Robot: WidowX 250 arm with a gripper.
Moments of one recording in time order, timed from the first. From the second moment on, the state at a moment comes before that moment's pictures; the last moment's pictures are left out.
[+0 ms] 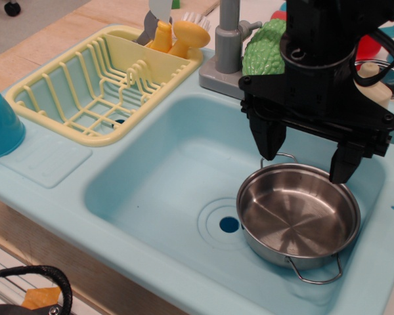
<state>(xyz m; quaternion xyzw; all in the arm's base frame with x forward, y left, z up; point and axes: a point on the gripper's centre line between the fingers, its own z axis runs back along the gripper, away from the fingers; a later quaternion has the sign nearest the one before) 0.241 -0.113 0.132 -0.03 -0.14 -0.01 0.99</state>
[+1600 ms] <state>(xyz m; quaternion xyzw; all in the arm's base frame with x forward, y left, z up) 0.228 -0.074 0.075 -0.04 -0.03 0.08 1.00</state>
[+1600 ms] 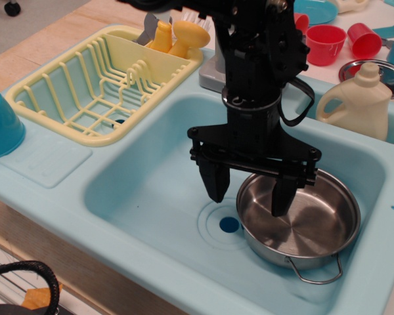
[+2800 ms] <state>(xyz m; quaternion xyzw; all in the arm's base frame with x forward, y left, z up) 0.212 -0.055 0.088 -0.03 -0.01 0.08 1.00</state>
